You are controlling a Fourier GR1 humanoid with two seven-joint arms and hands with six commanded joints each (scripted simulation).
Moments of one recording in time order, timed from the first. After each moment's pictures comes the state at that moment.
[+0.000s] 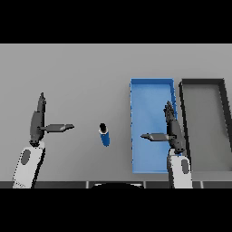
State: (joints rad) left arm -0.11 0.43 -0.16 -1.48 0.24 0.26 0.01; right arm 0.00 0.00 0.00 -1.57 0.00 0.00 0.00
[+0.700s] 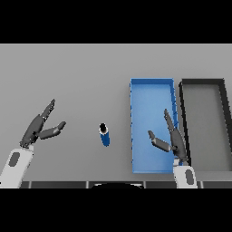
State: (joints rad) left arm -0.07 0.64 -0.24 -1.53 0.27 -0.09 -0.07; right arm 0.14 -0.12 0.11 -1.74 0.16 0.05 -0.06
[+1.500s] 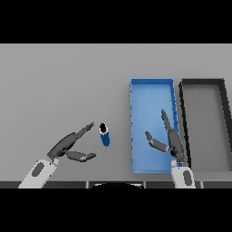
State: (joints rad) left arm -0.02 0.53 -0.50 -1.68 0.13 -0.20 -0.07; right arm 0.15 -0.11 0.14 -1.76 0.18 0.05 -0.05
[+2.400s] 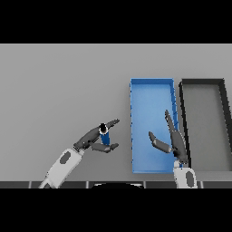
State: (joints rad) left arm -0.21 0.22 -0.55 -1.35 0.09 -0.20 -0.11; right arm 0.17 -0.12 0.12 -1.77 0.18 0.05 -0.04
